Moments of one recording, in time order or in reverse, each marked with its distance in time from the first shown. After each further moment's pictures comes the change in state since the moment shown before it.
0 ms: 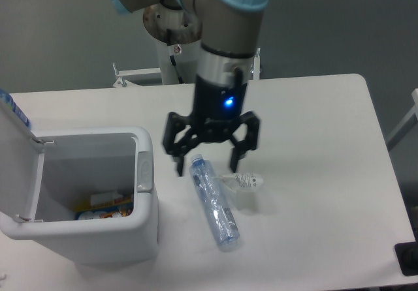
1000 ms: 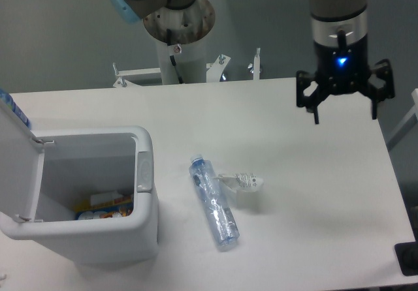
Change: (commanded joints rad) arm 0.252 0.031 -0.061 -0.081 0.201 0.948
